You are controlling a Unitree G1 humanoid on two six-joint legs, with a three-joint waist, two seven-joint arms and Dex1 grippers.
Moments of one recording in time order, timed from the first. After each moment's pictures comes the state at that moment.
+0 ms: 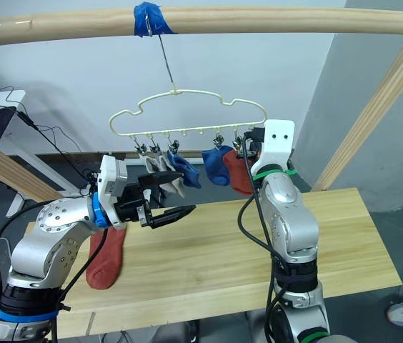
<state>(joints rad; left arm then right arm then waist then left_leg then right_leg) -0.28 0.64 0.05 -0.28 -0.52 0.36 -0.97 -0.57 0.12 0.00 -0.33 0.10 0.77 -0.11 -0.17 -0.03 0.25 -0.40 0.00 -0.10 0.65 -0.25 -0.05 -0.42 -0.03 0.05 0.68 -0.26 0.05</state>
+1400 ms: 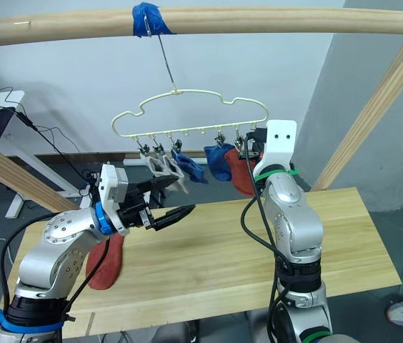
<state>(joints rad) -0.22 0.59 0.06 -0.28 -0.50 0.34 -0.88 -0.57 0.10 -0.01 -0.35 0.10 0.82 -0.09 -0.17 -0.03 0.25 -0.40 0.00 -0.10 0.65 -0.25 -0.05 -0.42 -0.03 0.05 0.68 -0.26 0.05</state>
